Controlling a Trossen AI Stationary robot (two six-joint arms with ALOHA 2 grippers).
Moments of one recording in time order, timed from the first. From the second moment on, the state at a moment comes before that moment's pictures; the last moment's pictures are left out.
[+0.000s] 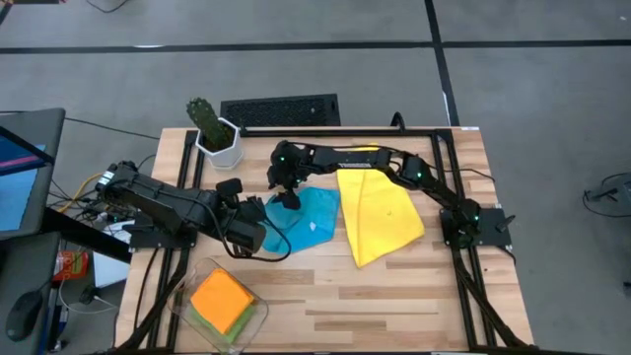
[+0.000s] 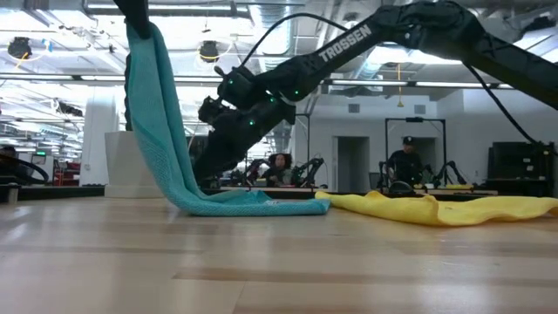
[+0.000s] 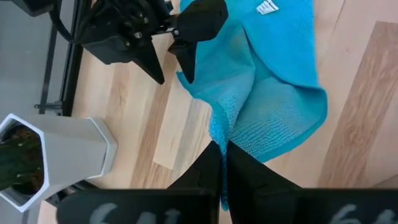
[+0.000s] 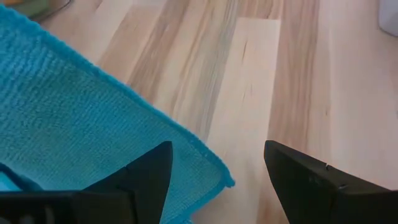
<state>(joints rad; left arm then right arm) -0.36 1.49 1.52 -1.51 -0.45 -0.60 -0.28 2.48 2.00 -0.37 -0.50 -0.37</state>
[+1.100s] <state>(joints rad) -0.36 1.49 1.52 -1.51 -0.45 -0.62 -0.26 2.48 1.88 -0.24 -0.48 -0.37</state>
